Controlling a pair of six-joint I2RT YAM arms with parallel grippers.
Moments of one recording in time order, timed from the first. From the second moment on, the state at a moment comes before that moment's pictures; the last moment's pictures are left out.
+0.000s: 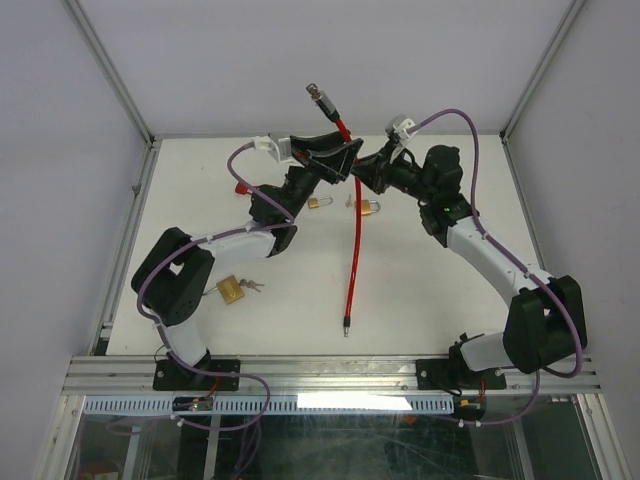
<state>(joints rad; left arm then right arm) -0.69 1.76 1.05 1.40 0.08 -0.54 0.38 1.39 1.03 0.37 -0.59 0.09</state>
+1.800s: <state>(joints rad) -0.46 1.81 1.29 1.53 1.12 -0.96 0.34 1.71 1.33 1.48 -1.52 1.57</state>
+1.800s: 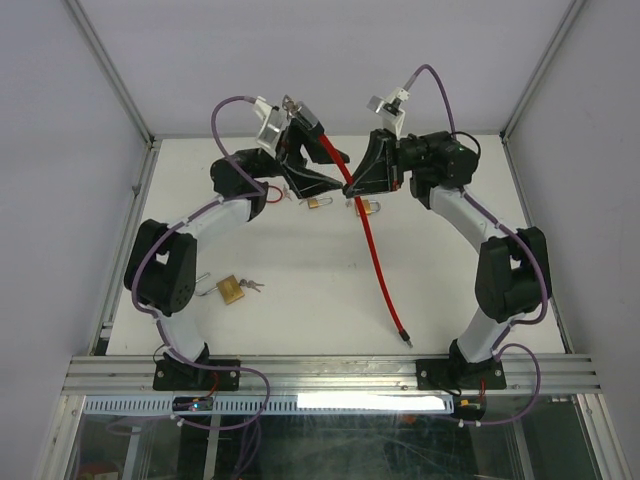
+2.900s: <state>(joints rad) -0.54 1.60 1.09 1.52 0.65 -0.80 0.35 1.54 1.58 0.19 -1.27 0.32</state>
